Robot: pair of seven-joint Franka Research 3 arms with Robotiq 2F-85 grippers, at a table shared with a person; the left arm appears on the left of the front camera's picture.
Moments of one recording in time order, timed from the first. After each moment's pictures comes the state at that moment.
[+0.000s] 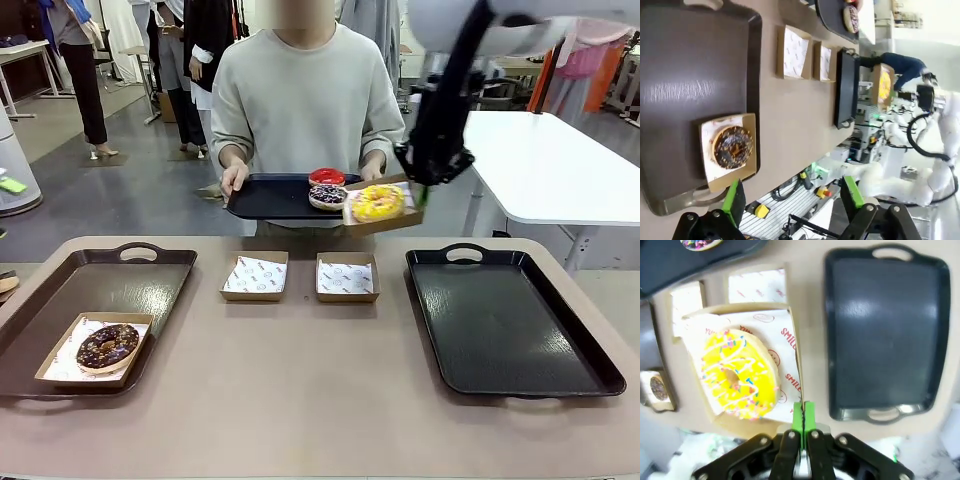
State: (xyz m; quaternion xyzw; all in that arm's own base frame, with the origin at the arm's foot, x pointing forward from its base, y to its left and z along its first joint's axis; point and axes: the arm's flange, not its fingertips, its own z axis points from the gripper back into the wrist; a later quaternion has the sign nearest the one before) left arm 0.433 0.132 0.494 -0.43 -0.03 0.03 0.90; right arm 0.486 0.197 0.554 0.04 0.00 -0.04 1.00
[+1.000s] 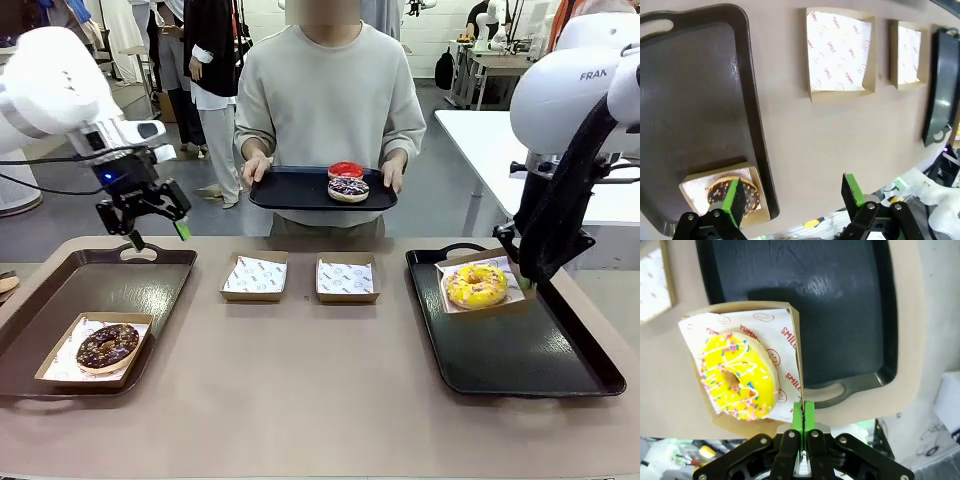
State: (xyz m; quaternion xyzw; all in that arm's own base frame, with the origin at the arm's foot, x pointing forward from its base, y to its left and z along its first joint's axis) left arm 0.527 -0.113 0.444 -0.15 0.04 -0.04 0.99; right arm 0.407 0.073 0.468 -0.02 0.04 -0.09 0.99
